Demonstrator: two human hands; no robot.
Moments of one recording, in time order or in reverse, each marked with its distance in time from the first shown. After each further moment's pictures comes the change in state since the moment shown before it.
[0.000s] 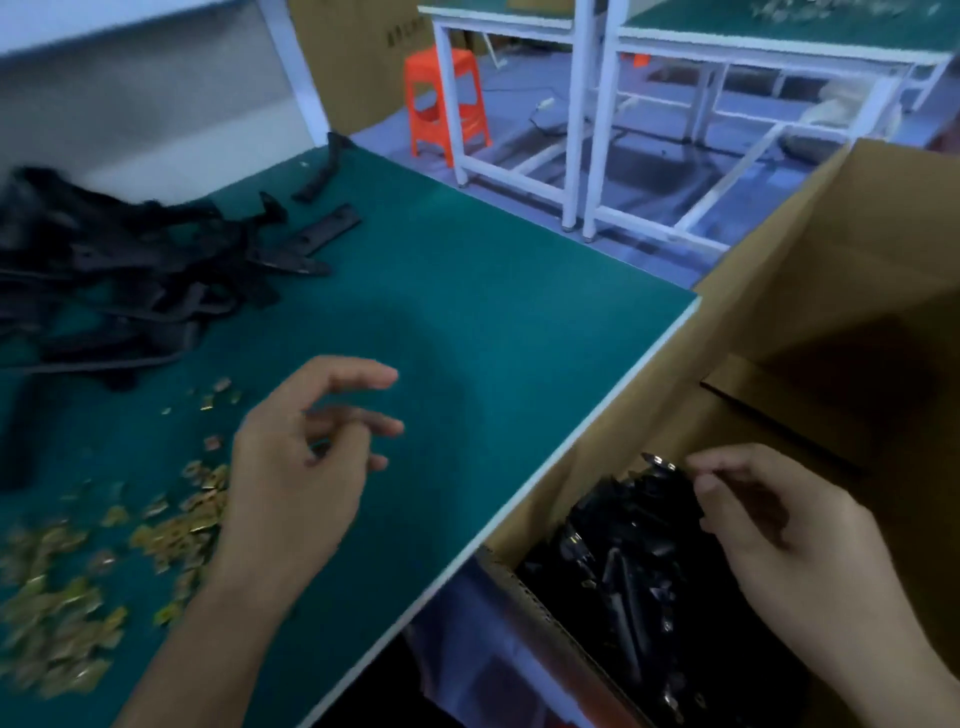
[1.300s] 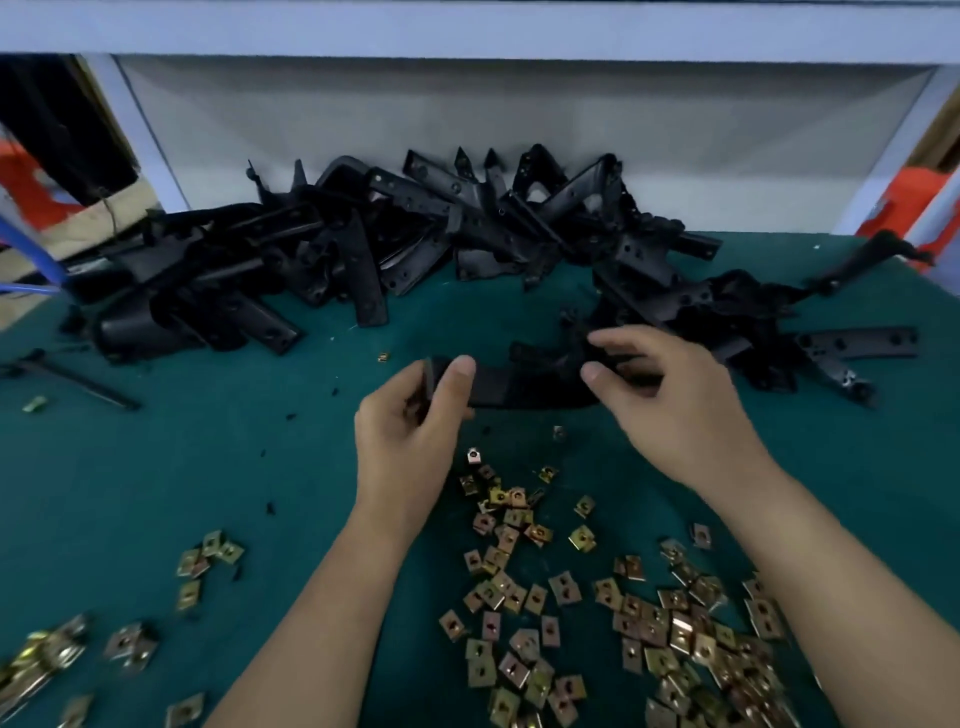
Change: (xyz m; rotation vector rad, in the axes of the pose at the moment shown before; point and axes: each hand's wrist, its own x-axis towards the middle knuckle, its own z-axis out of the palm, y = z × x) left_hand 0.004 -0.200 -0.247 -0.037 0.839 -0.129; right_hand 0.103 -0.290 0.393 0.119 -0.572 -0.733
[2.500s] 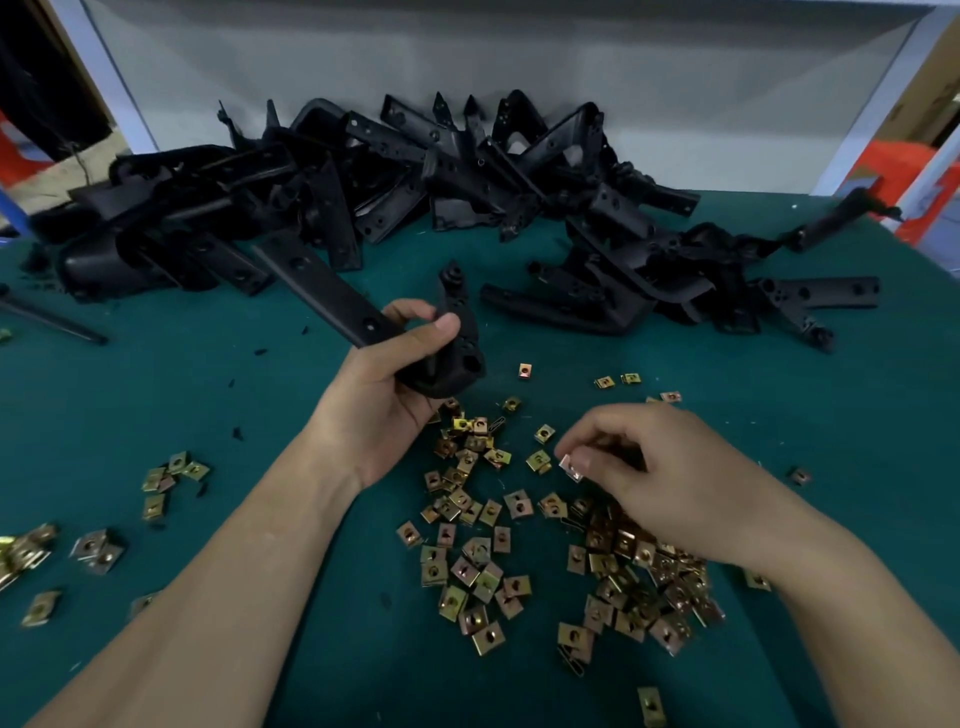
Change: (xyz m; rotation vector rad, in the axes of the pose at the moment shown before) left_hand -0.013 0.025 -0.003 -0.835 -0.350 -0.498; right_hand -0.082 0.005 -0.034 -0.153 -0.510 -0.002
